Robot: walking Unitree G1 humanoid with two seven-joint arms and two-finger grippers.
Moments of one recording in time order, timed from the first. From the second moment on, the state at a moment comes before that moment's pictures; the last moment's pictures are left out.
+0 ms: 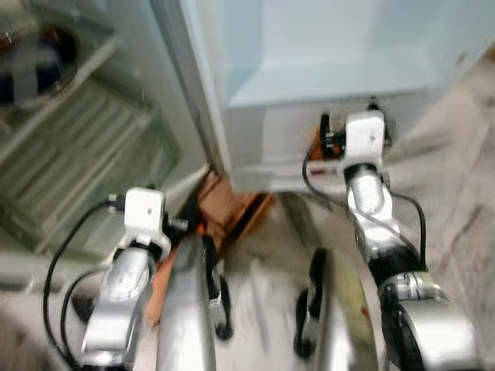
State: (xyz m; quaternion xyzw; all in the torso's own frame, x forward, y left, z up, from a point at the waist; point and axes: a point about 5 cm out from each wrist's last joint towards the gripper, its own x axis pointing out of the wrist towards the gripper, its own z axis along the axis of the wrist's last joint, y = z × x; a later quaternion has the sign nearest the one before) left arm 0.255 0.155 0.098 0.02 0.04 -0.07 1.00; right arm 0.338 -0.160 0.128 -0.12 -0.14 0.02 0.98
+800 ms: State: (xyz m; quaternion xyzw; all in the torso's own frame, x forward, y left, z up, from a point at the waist) left arm 0.271 0.152 0.072 0.04 0.05 -0.07 1.00; right arm 0.278 -0.164 0.081 0.01 -0.05 -0.03 1.00
